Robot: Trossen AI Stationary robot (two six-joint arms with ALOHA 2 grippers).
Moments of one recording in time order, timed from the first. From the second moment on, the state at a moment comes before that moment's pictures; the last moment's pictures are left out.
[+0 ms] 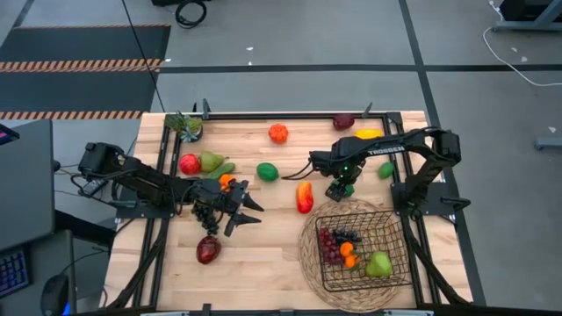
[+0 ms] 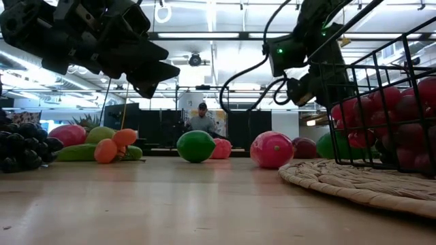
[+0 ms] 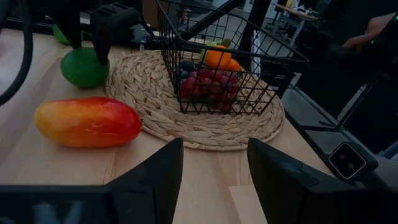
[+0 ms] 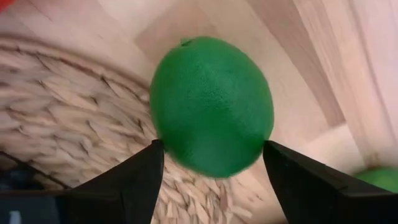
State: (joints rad) left arm -0.15 1.41 0.37 0.84 0.11 -0.21; right arm -0.19 1.66 1.08 -1.13 -0.10 0.47
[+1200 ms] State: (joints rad) left arm -0.15 1.41 0.37 0.83 0.10 -0.22; right arm -0.18 1.66 1.24 -1.21 0.03 0.48
